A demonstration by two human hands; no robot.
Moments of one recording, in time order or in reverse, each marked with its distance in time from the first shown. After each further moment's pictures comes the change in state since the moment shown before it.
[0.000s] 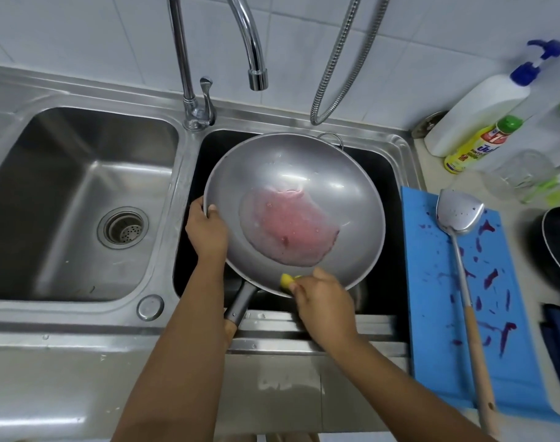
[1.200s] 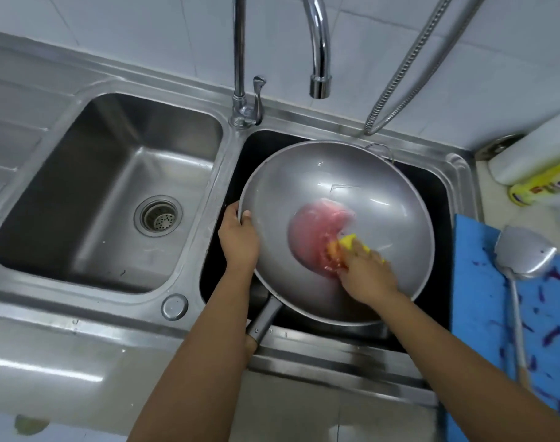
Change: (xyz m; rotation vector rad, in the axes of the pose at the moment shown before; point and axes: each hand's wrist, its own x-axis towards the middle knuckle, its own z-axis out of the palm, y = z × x) left_hand -0.003 0.001 -0.001 0.003 -0.001 -0.041; right_hand 0.119 0.057 0.017 -0.352 -0.375 0.021
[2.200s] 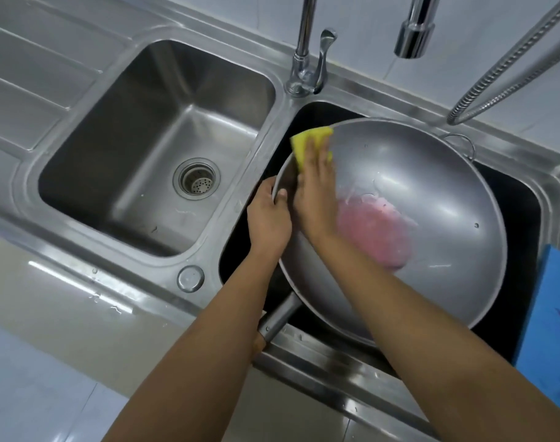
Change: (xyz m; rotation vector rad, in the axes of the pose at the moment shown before) left_hand -0.002 0.006 -0.001 0.129 0.071 0.086; right_hand 0.099 -0.164 -0.021 0.645 0.590 -0.483
